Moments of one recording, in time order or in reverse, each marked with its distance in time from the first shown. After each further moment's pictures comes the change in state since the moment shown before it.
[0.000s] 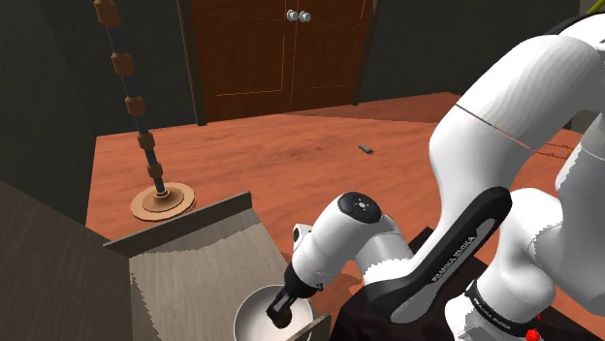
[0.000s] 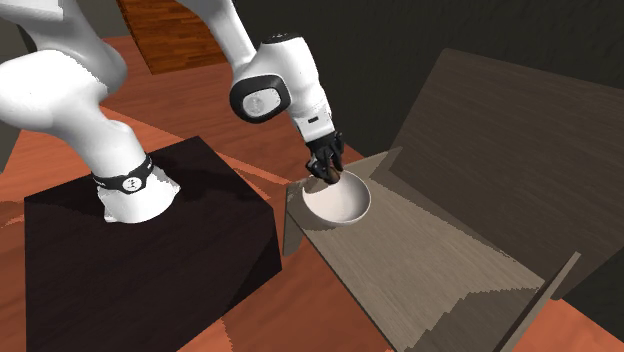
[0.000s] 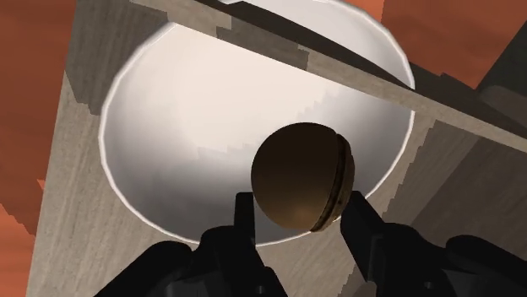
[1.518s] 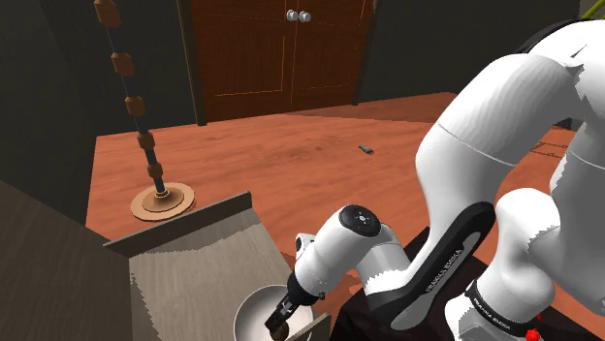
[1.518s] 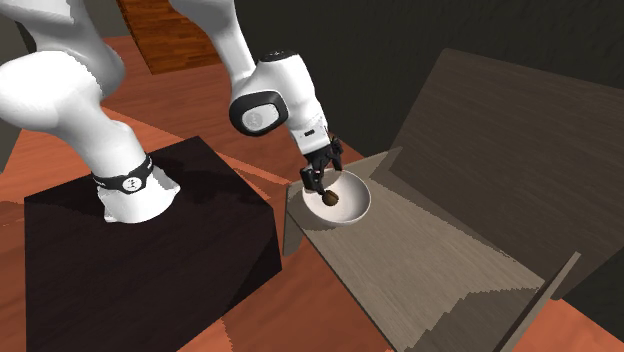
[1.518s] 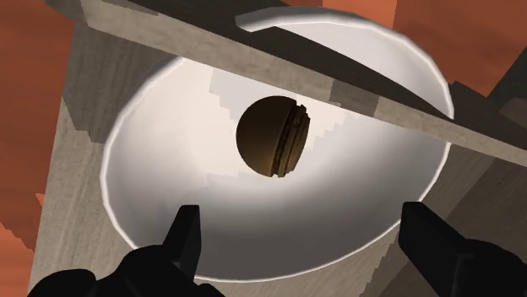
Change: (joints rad) arm 0.062 0.078 -0.070 -0.010 -0.034 0.090 0.032
